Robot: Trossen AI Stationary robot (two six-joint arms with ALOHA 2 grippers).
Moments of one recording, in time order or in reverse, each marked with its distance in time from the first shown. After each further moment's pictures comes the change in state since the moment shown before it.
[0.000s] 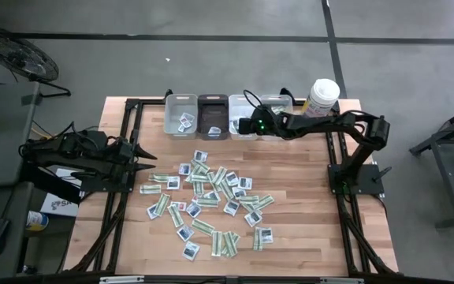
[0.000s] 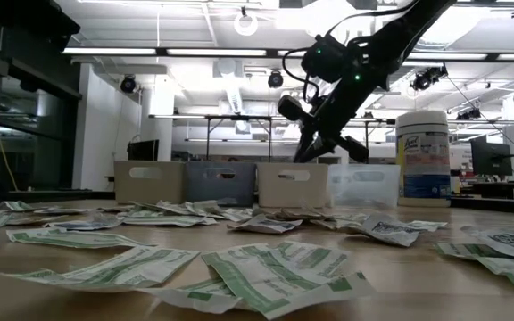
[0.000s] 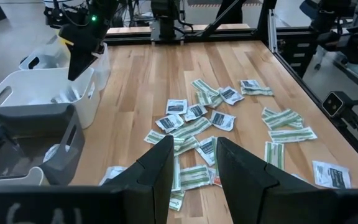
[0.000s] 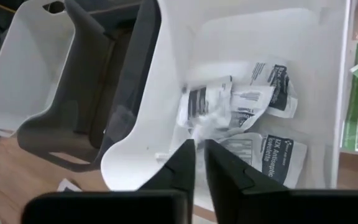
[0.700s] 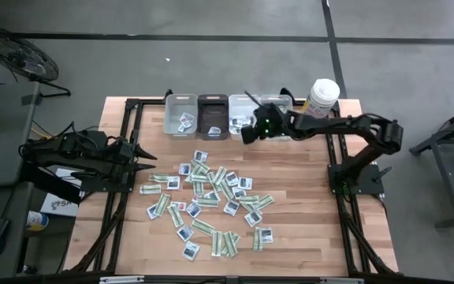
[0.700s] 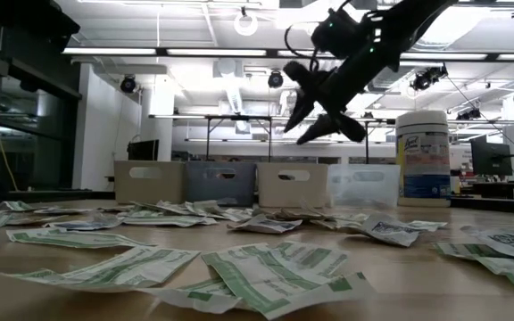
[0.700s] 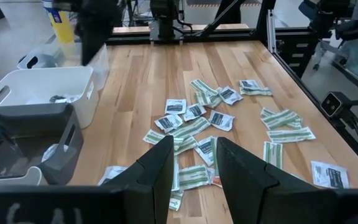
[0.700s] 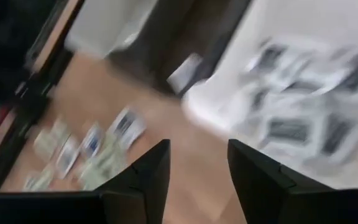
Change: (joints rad) left arm 0.000 0.000 0.000 0.000 0.005 -0.003; right arm 0.039 -0.134 0.000 -0.069 -0.240 -0.203
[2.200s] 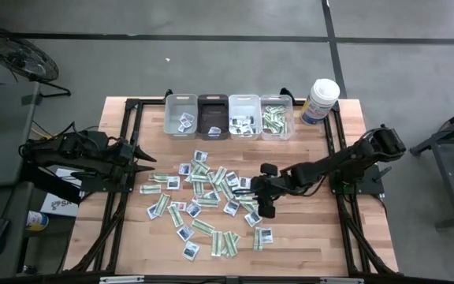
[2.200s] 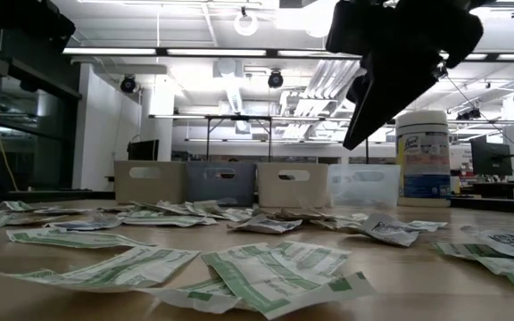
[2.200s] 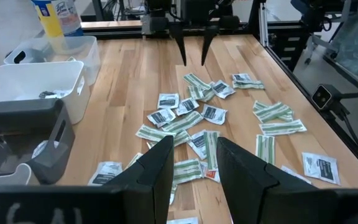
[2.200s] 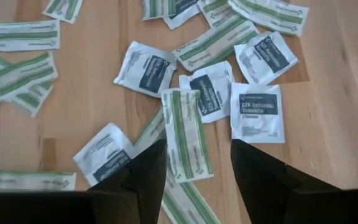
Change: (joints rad) left arm 0.000 0.000 0.000 -0.022 0.036 0.002; right arm 0.644 0.024 0.000 -0.281 0.194 -0.420
